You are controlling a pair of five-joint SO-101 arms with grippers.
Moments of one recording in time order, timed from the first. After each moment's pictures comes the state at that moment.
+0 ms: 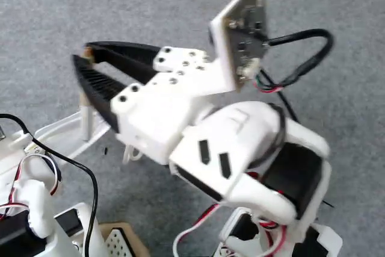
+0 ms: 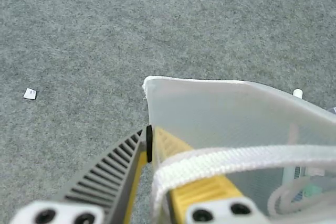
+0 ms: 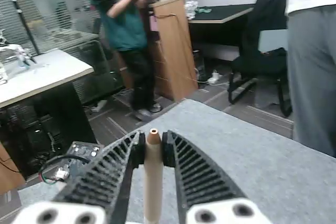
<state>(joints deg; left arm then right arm) -33.8 -73.3 29.1 98.2 2.2 -55.1 -21.8 -35.9 70.5 -12.0</state>
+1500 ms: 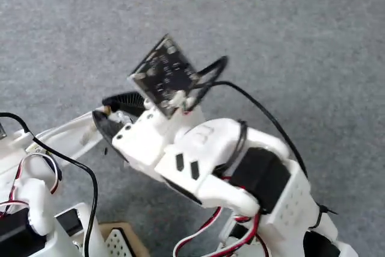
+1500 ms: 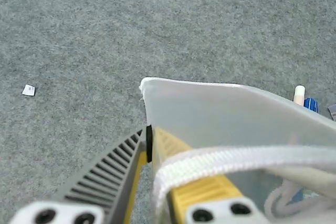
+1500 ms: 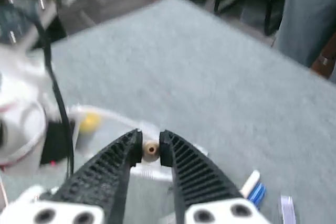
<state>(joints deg) -33.8 -73.2 29.9 98.2 2.2 -56.4 -36.4 -0.8 73.6 -3.0</state>
